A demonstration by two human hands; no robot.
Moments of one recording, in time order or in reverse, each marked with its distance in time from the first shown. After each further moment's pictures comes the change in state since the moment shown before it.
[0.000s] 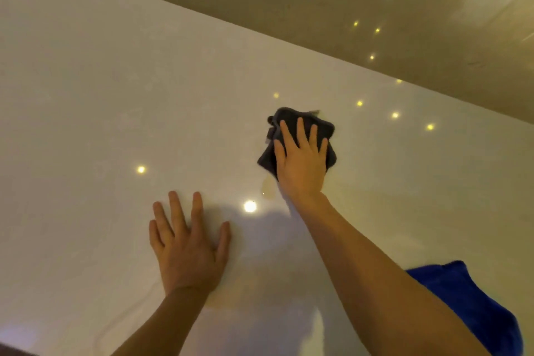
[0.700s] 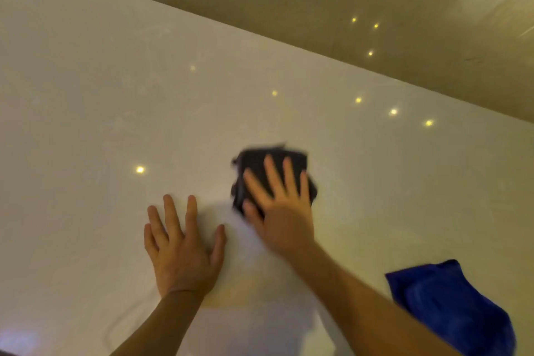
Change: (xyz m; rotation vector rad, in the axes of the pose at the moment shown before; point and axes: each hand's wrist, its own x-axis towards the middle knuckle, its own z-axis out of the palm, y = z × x) left_hand -0.001 0.004 -0.005 0.004 -0.036 -0.015; right_hand -0.087 0.013 0.029 0.006 0.056 -0.314
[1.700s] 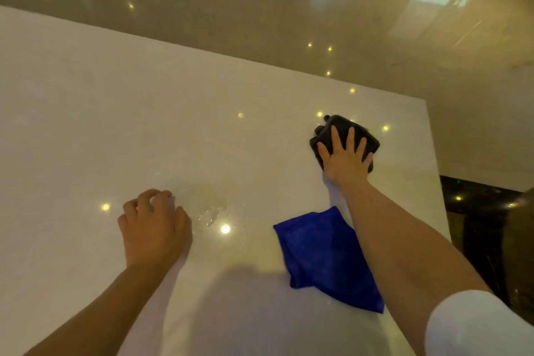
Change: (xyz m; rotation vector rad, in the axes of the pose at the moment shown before) left_hand -0.078 0.127 -0.014 -0.170 0.113 0.166; right_hand -0.063 0.295 -0.111 -0.083 -0.203 0.680
